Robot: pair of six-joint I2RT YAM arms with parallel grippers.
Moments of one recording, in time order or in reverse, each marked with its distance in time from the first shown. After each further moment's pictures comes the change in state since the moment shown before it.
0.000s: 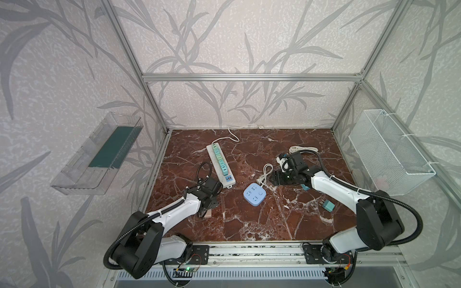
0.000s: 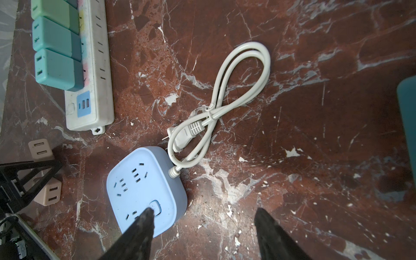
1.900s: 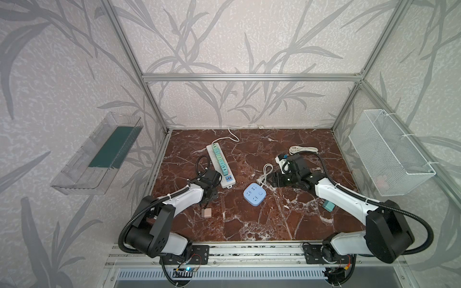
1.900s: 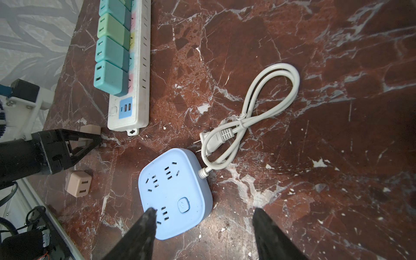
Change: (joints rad) left arm 0.107 0.169 0.098 0.082 0.003 0.039; right arm 0.045 -0.121 -0.087 0.122 -0.026 0.030
